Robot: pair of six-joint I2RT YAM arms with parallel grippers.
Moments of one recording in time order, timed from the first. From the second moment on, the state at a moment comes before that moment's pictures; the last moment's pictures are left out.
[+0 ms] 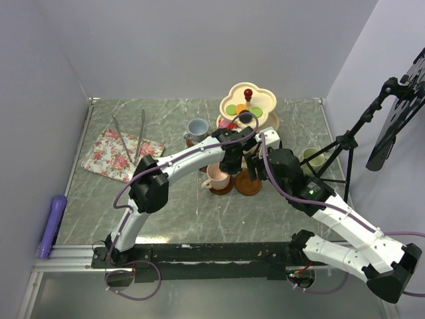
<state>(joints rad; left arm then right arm) -0.96 2.17 2.03 -1.08 -0.27 -0.78 0.75 0.87 0.88 -0.46 0.38 0.06</state>
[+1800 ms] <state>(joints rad) -0.93 1.71 1.62 -0.69 -0.28 -0.76 0.58 0.85 0.97 -0.63 0.37 0.16</state>
